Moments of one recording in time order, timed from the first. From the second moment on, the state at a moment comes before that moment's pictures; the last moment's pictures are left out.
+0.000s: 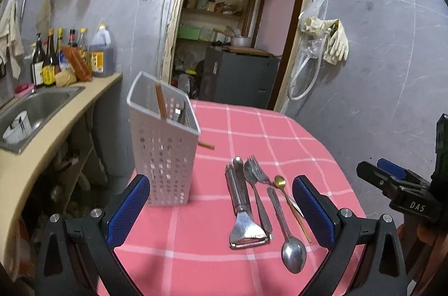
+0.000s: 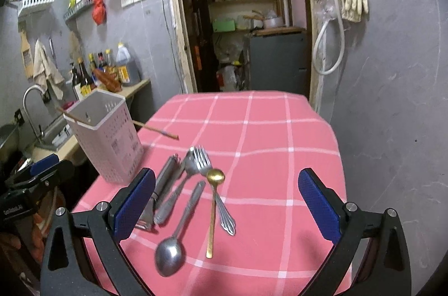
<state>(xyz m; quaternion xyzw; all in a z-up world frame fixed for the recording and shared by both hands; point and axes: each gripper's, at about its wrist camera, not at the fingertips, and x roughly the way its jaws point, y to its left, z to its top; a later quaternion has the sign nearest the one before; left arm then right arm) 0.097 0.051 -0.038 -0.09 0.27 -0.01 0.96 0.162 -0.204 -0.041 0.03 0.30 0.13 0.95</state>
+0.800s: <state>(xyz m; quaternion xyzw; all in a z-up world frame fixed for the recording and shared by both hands) 0.162 0.032 -0.115 -0.16 0.41 -0.01 0.90 0.220 -0.199 -0.133 0.03 0.43 0.21 0.88</state>
